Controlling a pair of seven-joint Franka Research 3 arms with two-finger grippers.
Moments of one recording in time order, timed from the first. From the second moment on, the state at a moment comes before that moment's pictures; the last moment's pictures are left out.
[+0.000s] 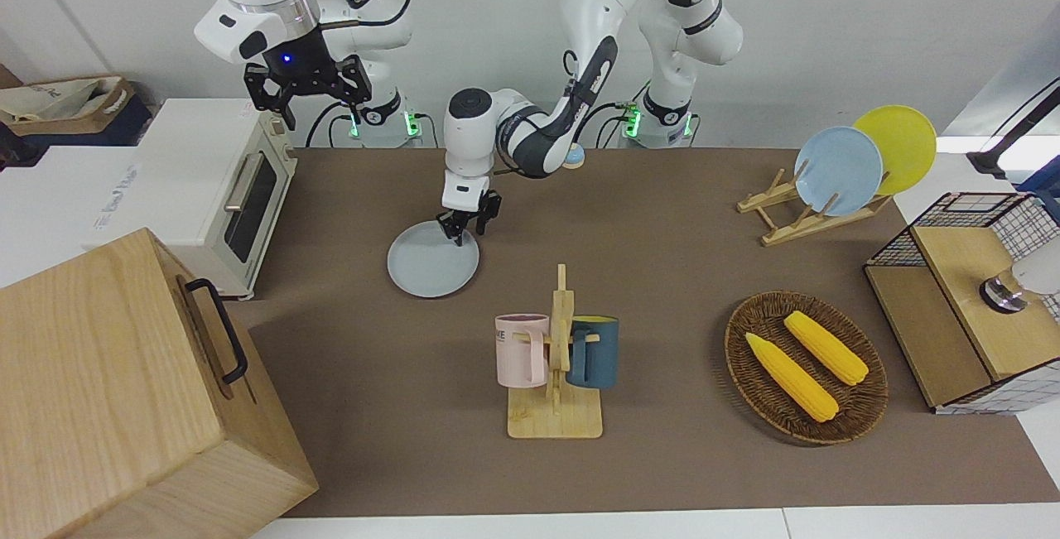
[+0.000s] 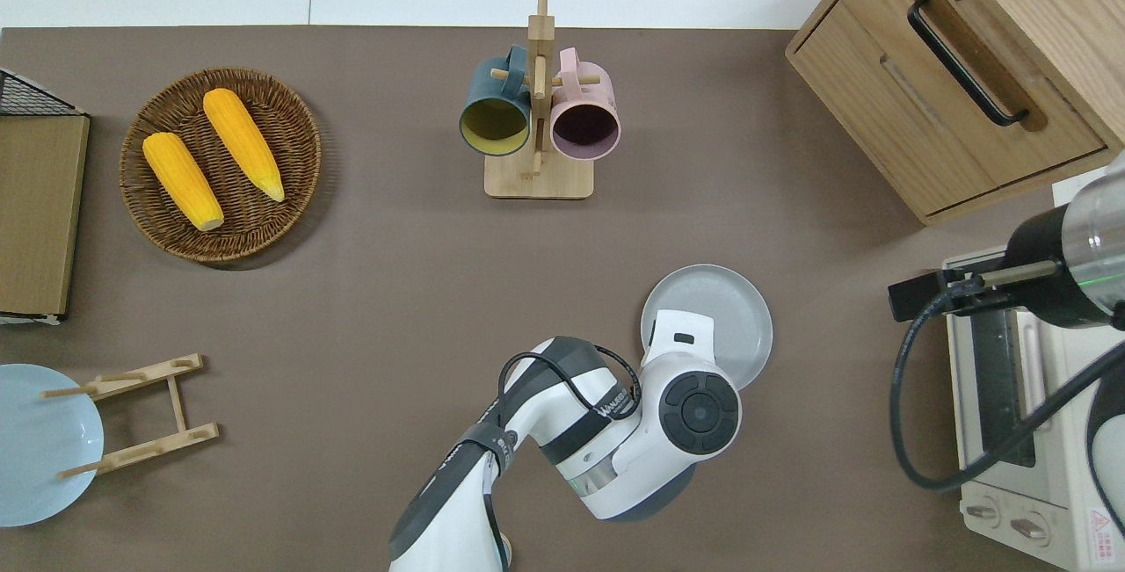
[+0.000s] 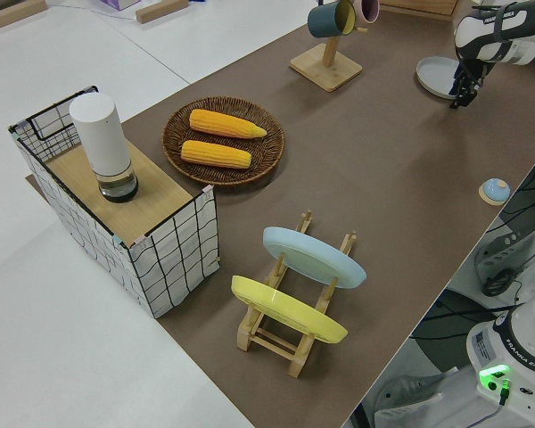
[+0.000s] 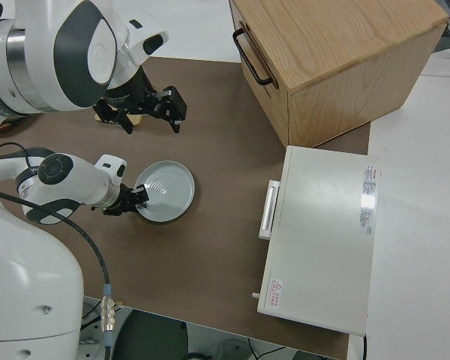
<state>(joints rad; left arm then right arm) -0.74 0.49 -0.18 -1.79 0.10 2.36 -1.53 0.02 -0.01 0.12 -1.48 0.00 1.39 0.03</state>
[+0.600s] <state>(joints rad) -0.73 0.49 -0.16 -1.64 0.10 2.17 -1.52 0.02 -0.01 0.12 -1.48 0.00 1.39 0.03</state>
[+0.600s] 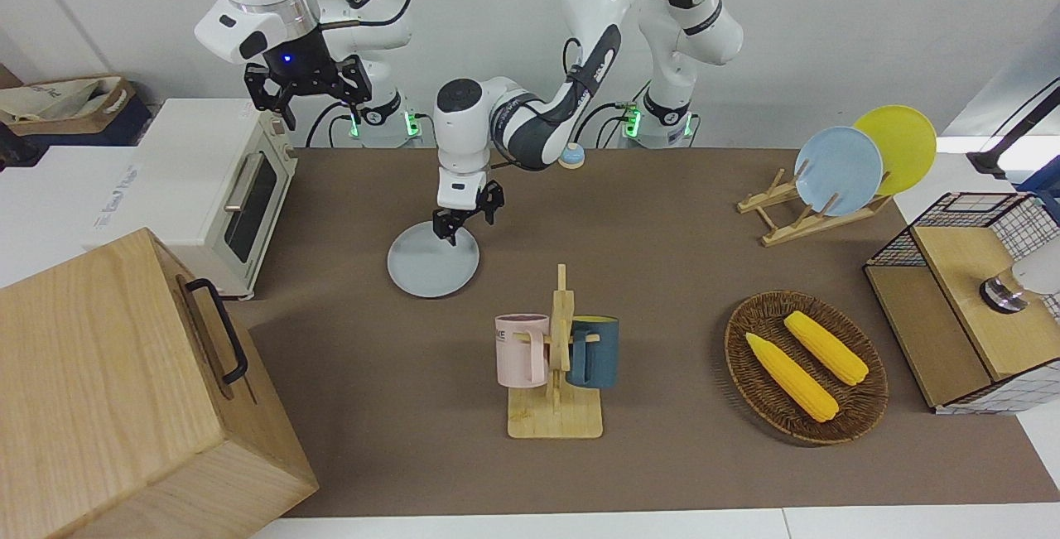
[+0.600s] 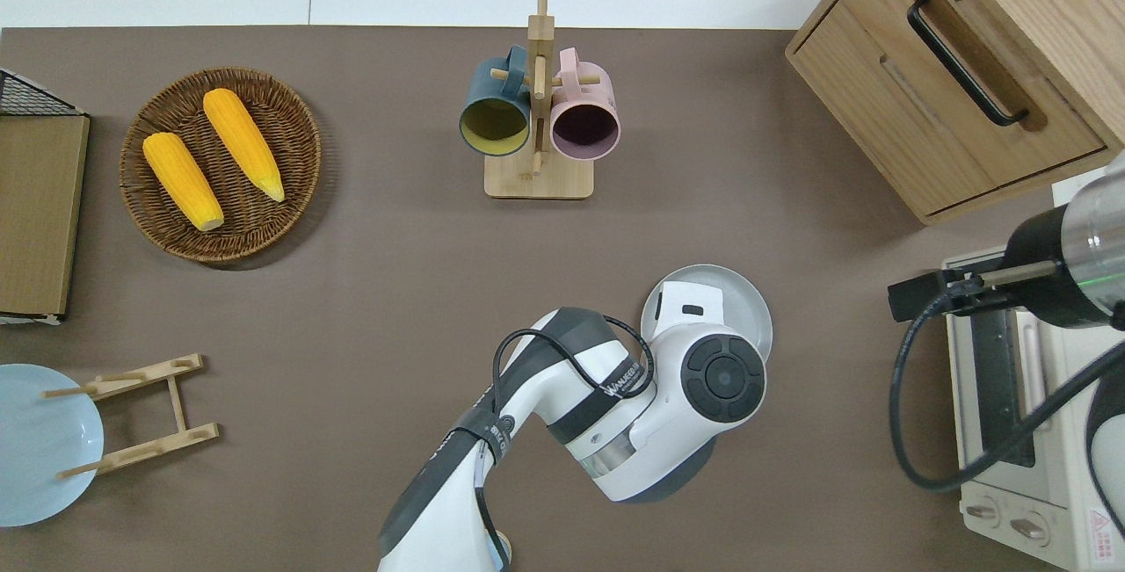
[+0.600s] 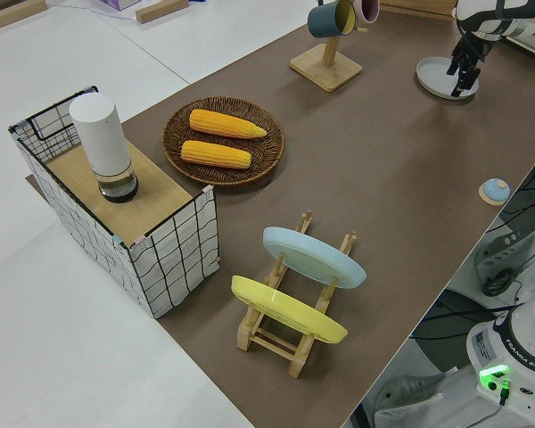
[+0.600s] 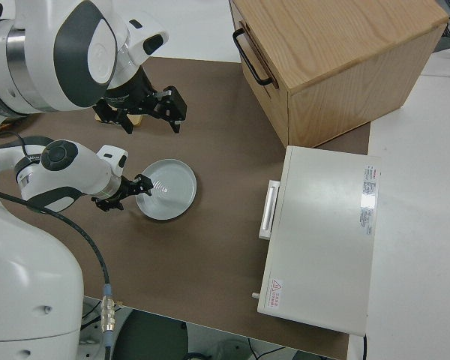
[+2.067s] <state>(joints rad) -0.22 0.18 -0.14 -1.43 0.06 1.50 -0.49 0.02 -0.01 0.12 -1.48 0.00 1.39 0.03</state>
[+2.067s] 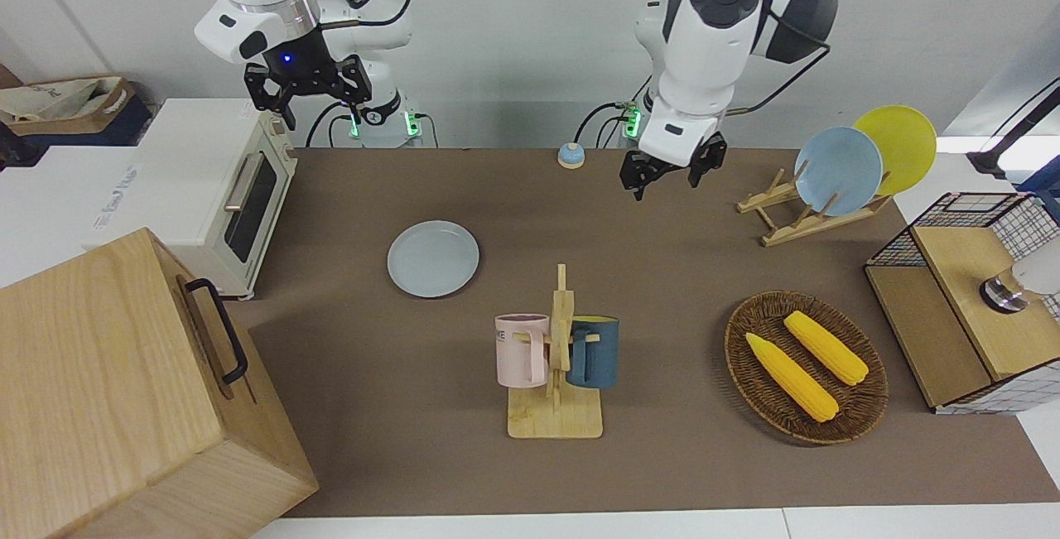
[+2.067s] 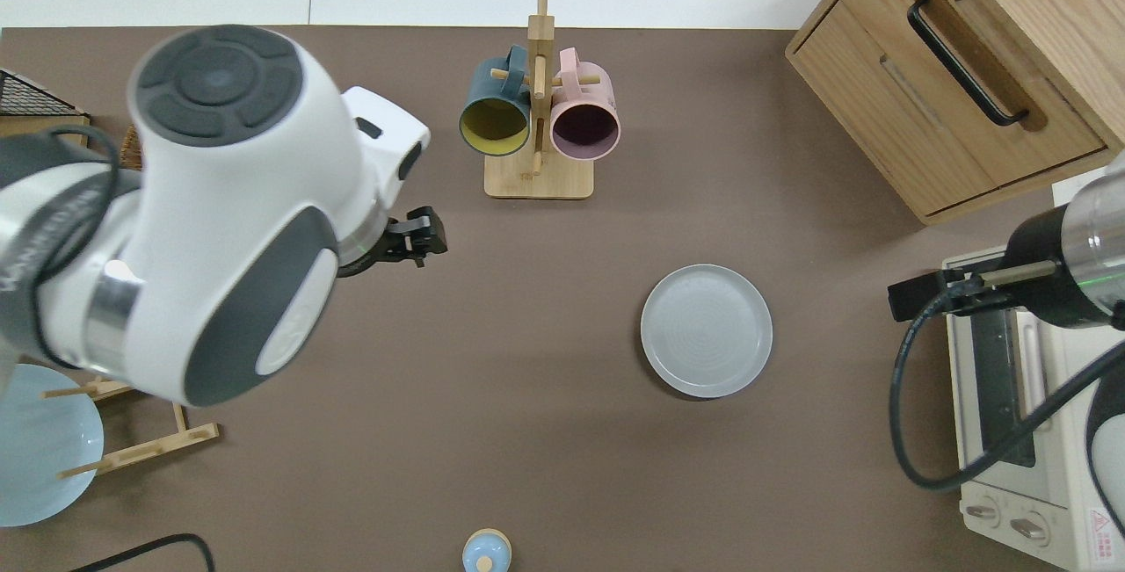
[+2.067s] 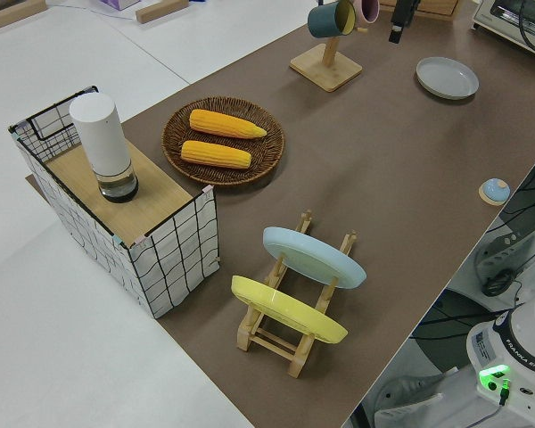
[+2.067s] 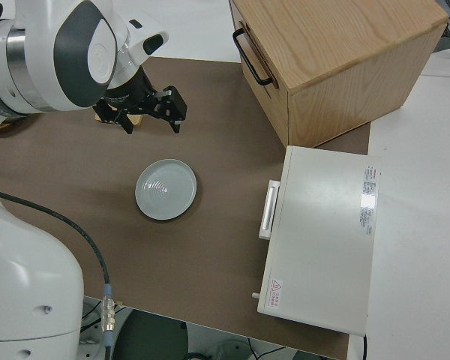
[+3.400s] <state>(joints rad) 0.10 -0.04 -0.14 -1.67 0.04 1.55 0.00 0.02 -0.01 0.12 -1.48 0.00 1.39 0.03</state>
